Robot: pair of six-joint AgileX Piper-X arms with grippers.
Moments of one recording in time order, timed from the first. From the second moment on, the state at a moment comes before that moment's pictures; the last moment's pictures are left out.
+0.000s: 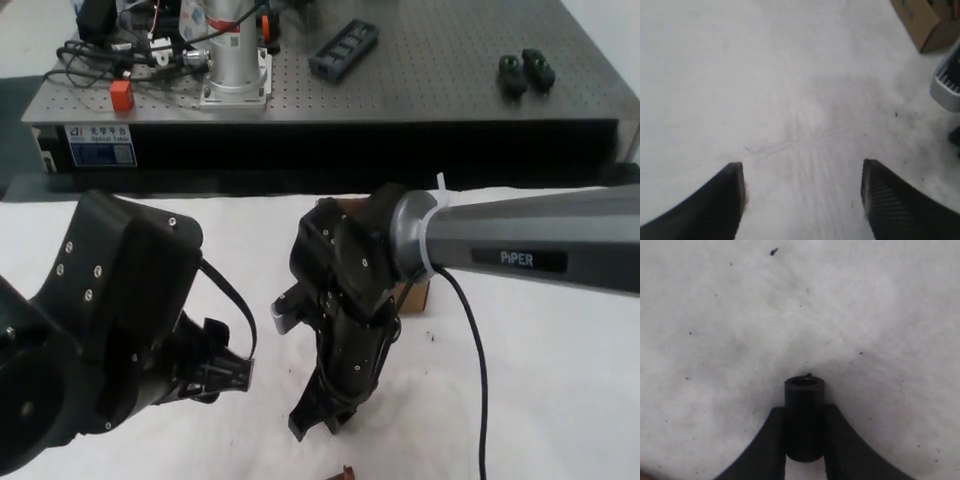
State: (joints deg) left arm -35.9 64.9 -39.2 30.2 -15.5 -13.0; right arm 33.3 114.4 -75.8 49.5 -0.5 -2.5
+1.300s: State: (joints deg) left arm -45.8 108.0 -67.6 46.5 13.1 21.3; right arm 7.4 58.6 -46.8 52.4 -0.5 -3.1
